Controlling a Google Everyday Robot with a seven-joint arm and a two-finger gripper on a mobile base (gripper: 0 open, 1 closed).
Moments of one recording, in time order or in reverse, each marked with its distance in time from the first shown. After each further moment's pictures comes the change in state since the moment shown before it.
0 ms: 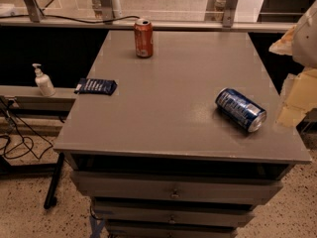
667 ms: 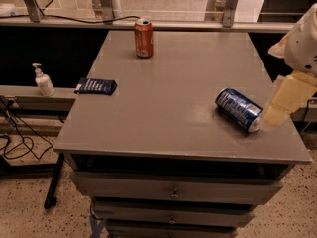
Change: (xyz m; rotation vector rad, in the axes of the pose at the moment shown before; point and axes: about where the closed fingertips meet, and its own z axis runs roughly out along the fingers) arm -0.002 -0.009 0.016 0.039 -0.030 0.104
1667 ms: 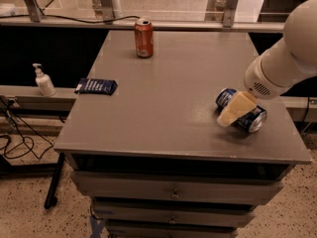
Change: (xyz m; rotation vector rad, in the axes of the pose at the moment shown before) arm -0.003 -0.051 0.125 0.117 -0.069 0.259
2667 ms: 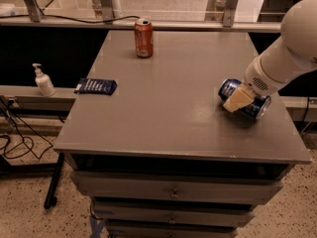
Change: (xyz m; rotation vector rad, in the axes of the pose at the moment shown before) arm 0.005 -0.018 0.025 -0.053 0.020 0.081
